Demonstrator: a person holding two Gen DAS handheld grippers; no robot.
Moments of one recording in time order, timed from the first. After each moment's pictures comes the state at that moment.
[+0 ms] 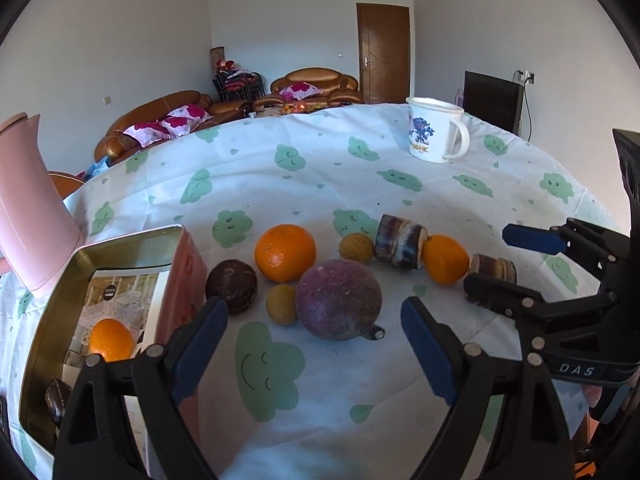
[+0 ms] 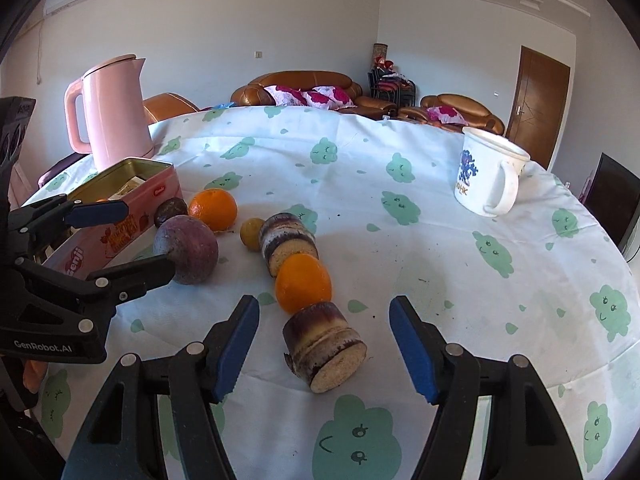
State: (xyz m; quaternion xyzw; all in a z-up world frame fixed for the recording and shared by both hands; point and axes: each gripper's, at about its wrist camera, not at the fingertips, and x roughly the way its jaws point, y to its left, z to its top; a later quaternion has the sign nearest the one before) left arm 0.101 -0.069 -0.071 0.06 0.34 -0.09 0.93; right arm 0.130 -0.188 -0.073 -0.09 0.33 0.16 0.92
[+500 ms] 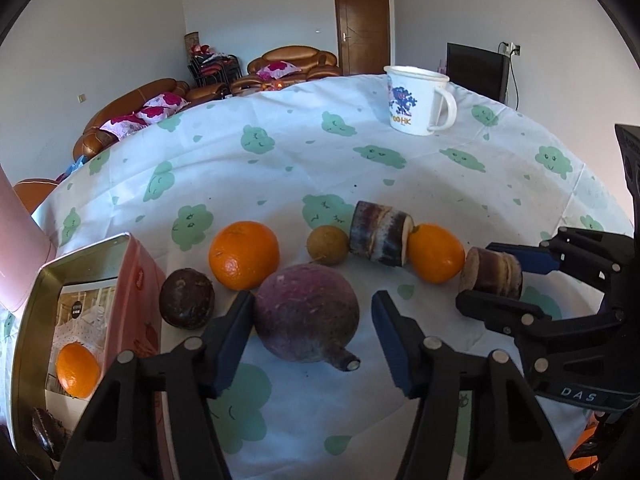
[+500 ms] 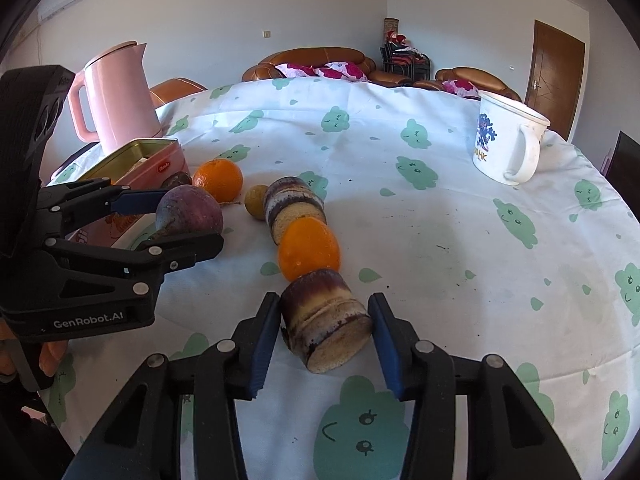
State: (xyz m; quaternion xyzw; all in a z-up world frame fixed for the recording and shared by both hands) left arm 0.124 -0.091 -0.082 0.09 0.38 -0.12 0.91; right arm 0.136 -0.193 -0.087 -0.07 0.38 0.19 0.90
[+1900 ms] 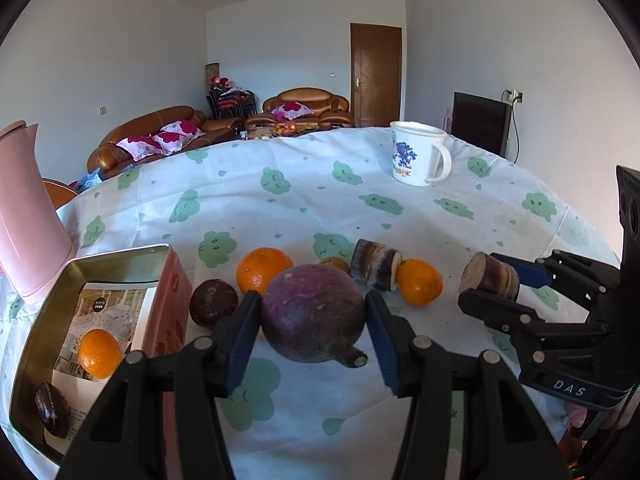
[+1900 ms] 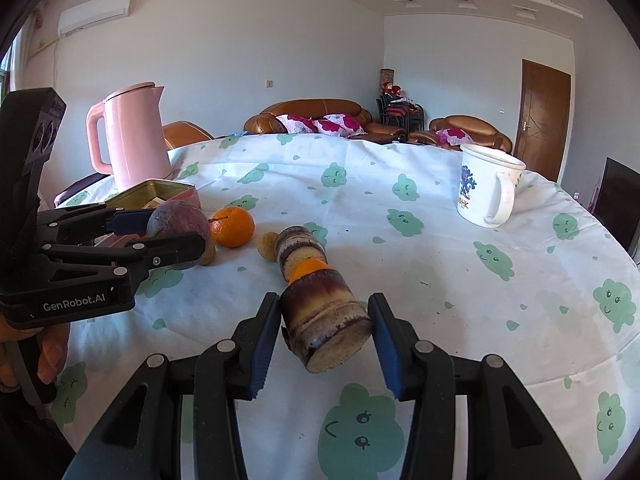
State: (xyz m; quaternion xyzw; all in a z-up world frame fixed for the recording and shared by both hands) left arm 0.089 -0.072 -0.061 0.04 0.30 -0.11 0.95; right arm 0.108 -0.200 -0.071 -0.06 0.28 0.19 0.94
